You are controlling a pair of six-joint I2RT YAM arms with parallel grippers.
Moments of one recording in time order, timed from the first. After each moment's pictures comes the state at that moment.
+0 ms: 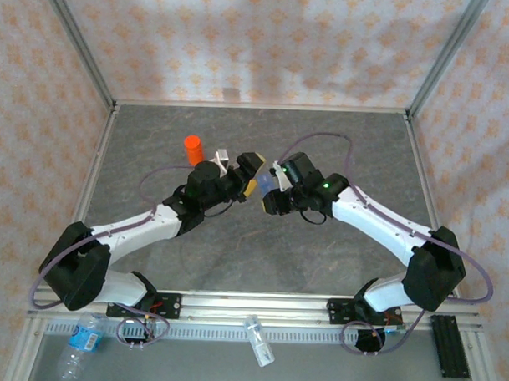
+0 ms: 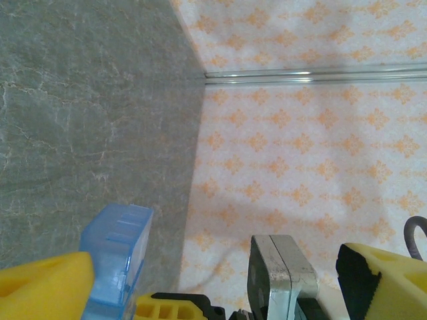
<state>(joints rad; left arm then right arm) -0.62 1.35 0.74 0.38 0.14 -1.46 0.71 1.41 1.11 -0.67 -0.19 0.34</state>
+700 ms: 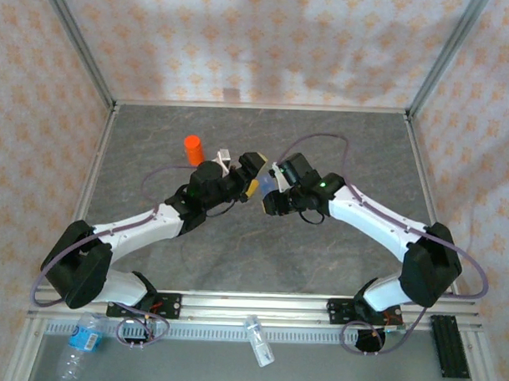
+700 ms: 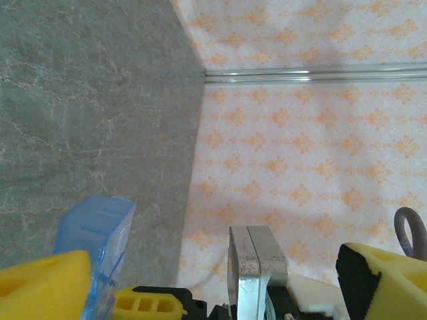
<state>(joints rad) -0.64 1.36 0.76 0.38 0.13 -1.48 0.71 1.45 1.11 -0.67 -0.18 0.34</state>
